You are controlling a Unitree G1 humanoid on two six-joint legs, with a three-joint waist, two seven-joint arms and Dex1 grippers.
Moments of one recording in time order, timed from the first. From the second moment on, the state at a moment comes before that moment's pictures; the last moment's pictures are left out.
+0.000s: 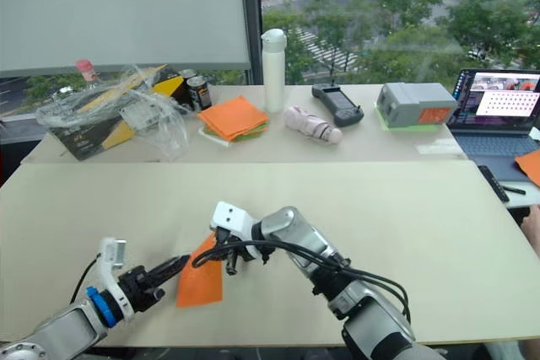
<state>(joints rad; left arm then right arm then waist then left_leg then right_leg) 0.29 0.51 0.33 -0.49 -1.18 0.89 -0.24 -0.71 -0.13 0.55 0.24 0.06 0.53 1.02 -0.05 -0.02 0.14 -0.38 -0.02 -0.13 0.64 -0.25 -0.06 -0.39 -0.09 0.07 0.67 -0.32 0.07</state>
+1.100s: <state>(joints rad) 0.25 0.49 0.26 -0.42 -1.04 0.88 -0.34 -0.63 -0.18 0.52 0.11 0.14 0.69 0.98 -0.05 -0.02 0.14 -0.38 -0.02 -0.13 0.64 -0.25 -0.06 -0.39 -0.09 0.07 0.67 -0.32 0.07</state>
